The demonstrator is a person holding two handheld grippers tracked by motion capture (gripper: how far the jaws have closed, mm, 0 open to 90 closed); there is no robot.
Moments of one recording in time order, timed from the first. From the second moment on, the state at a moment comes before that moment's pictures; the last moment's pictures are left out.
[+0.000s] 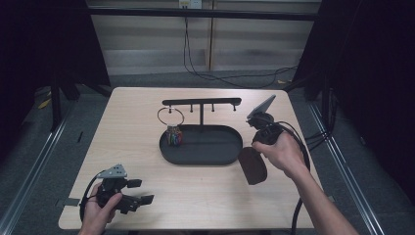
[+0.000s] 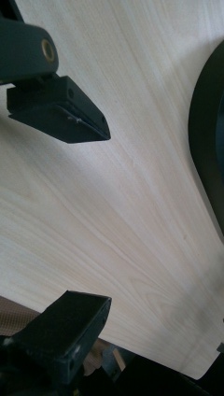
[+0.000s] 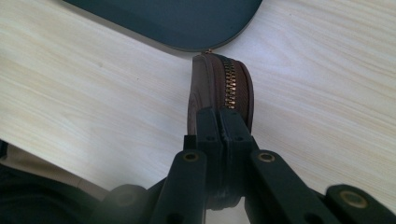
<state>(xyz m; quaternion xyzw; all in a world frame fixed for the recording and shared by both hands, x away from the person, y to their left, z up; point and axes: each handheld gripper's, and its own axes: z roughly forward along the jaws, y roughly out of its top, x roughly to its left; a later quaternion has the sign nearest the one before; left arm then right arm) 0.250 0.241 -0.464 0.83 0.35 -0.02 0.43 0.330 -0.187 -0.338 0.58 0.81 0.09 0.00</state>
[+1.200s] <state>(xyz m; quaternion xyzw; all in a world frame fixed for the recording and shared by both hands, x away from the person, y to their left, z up) 0.251 0.242 -0.465 0.83 0.35 -0.02 0.43 0.386 -0.180 -0.315 0.60 0.79 0.09 0.02</state>
